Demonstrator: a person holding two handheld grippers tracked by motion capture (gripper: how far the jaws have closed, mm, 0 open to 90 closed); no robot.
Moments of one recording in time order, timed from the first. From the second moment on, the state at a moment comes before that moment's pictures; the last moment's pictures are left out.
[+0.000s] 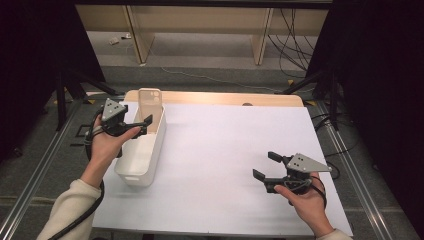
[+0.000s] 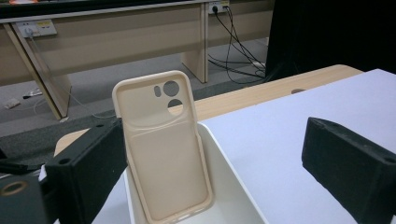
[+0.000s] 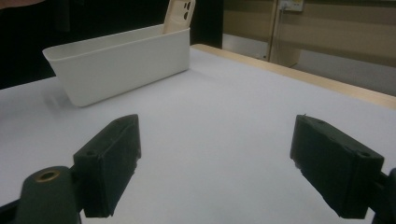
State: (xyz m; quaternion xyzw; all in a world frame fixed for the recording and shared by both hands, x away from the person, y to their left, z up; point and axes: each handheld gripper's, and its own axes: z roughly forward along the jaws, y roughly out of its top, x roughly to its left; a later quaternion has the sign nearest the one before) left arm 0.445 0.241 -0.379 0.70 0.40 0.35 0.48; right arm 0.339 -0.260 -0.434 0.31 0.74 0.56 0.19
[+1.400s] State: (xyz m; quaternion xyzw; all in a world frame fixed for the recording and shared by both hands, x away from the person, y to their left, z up) left arm 0.402 0.225 -0.389 0.71 0.35 0.33 0.52; right arm 0.340 -0.259 -0.435 0.31 0.74 0.57 0.19
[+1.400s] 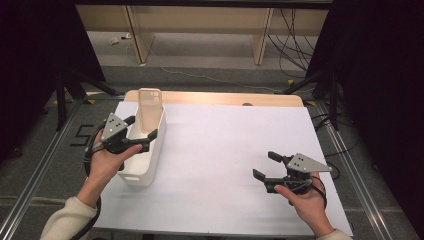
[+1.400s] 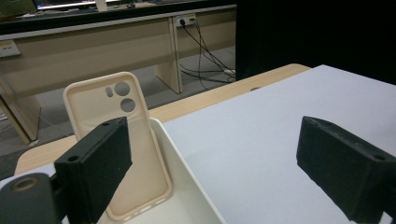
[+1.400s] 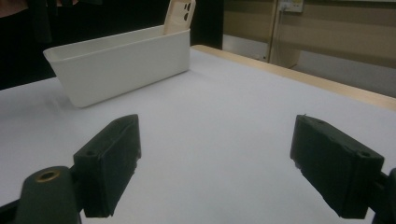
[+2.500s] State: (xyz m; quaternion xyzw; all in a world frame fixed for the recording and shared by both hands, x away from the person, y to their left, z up) left arm 0.381 0.234 -0.391 0.75 0.24 0.36 0.50; right arm 0.341 -0.260 -0.433 0.30 0.74 0.57 0.20
